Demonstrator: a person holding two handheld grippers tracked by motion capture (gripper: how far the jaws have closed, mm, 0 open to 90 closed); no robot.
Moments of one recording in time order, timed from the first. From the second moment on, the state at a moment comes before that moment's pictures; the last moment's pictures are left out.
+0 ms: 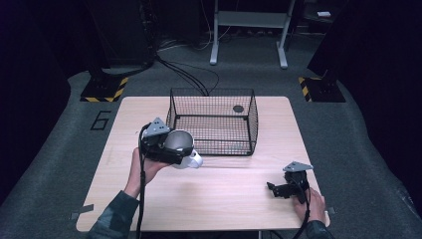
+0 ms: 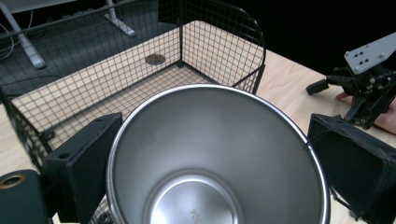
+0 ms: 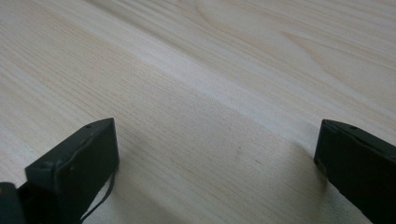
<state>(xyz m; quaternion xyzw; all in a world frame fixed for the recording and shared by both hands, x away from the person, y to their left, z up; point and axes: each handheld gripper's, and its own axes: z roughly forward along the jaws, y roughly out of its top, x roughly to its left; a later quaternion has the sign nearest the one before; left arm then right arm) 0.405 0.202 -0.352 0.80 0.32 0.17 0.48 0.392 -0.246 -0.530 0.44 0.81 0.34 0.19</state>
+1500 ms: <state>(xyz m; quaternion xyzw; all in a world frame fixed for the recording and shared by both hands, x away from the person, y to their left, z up) 0.489 0.165 -0.302 0.79 0.32 0.19 0.48 0.392 -0.246 -0.530 0.44 0.81 0.34 0.19</state>
